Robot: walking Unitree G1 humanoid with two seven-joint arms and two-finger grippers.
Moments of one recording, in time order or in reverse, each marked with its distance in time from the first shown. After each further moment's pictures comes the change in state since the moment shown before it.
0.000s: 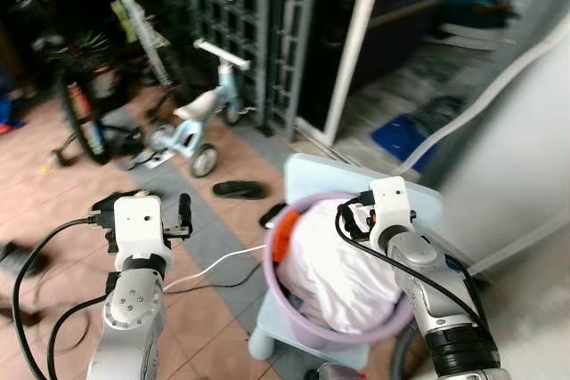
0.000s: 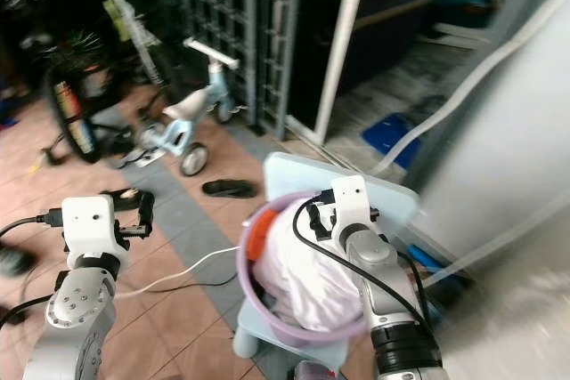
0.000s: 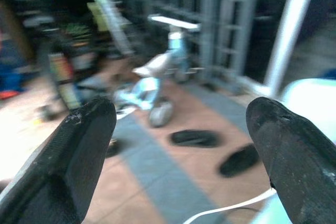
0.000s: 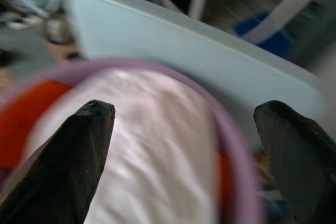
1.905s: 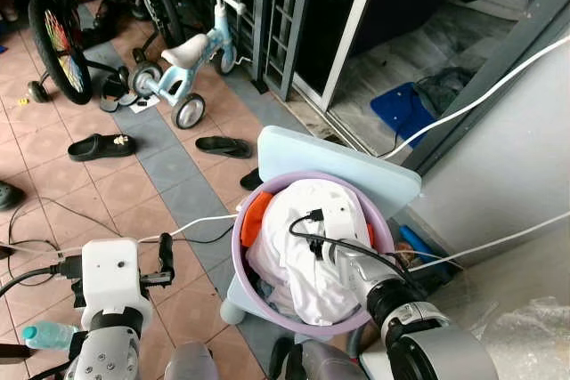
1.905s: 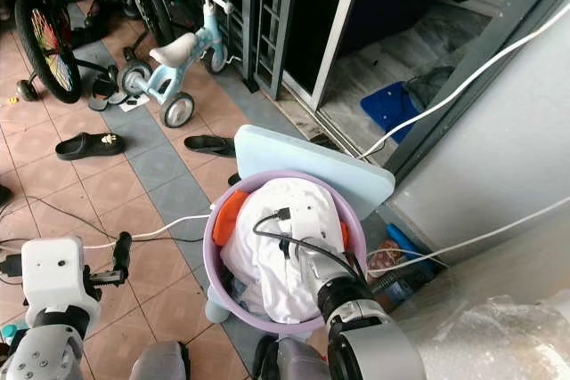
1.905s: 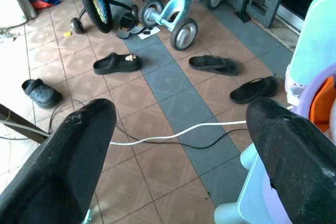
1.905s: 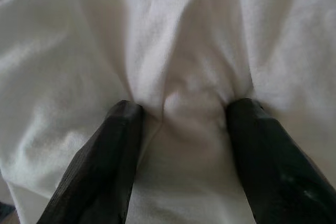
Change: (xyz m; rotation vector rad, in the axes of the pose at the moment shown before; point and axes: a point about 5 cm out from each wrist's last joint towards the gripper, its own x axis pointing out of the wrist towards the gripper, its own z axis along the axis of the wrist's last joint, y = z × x) left arm -0.071 0.019 0.001 0.039 0.136 0.080; right arm 0.047 0.066 -0.046 0.040 0.348 0.055
